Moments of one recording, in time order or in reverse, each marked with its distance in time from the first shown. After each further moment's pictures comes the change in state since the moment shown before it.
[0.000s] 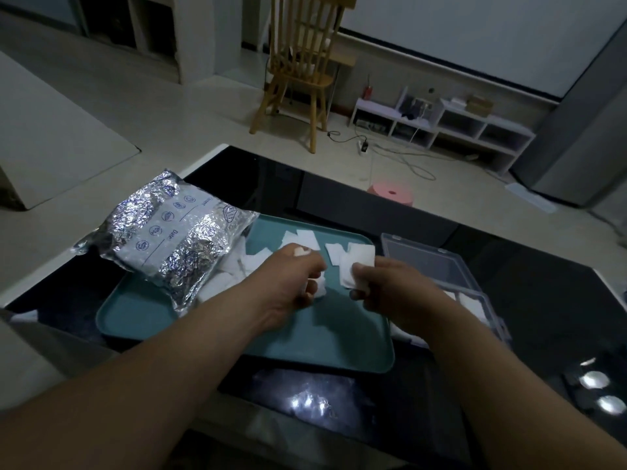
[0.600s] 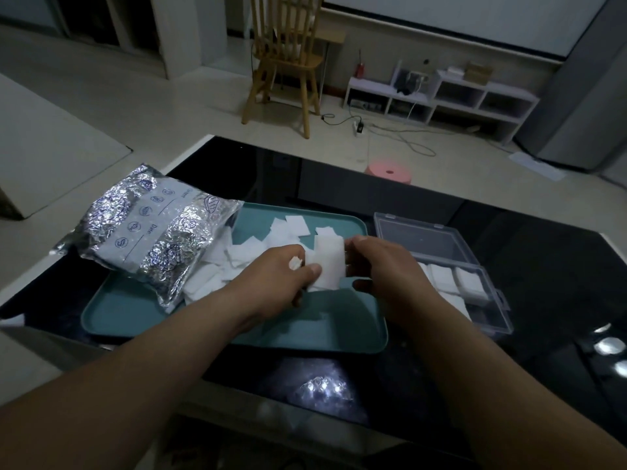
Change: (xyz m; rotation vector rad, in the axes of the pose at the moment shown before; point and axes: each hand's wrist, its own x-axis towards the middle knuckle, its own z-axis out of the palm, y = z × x) left_hand -0.006 -0.020 -0.007 0.646 -0.018 0.220; right_hand -0.019 0.008 0.010 0.008 0.160 -0.137
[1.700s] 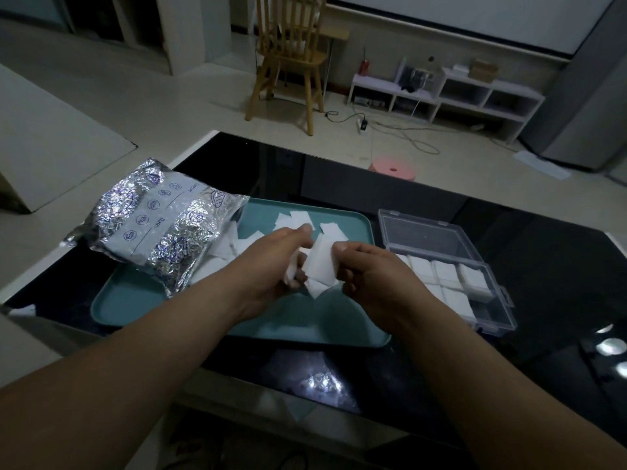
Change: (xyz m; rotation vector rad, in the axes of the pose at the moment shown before) left_hand -0.006 0.016 -0.009 -0.590 -0.036 -0.204; right_hand -0.006 0.011 0.019 0.251 -0.158 0.047
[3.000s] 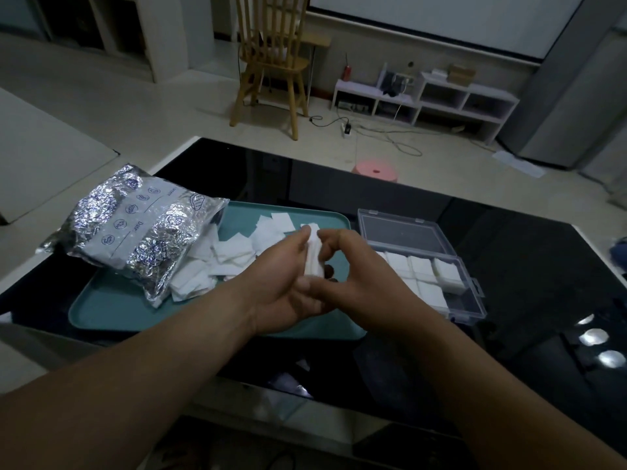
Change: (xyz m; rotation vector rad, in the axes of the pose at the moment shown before) left_hand -0.006 -0.007 0.040 -0.442 -0.316 -0.263; right_hand -0.039 -0.009 -0.023 -0.893 -0.064 -0.542
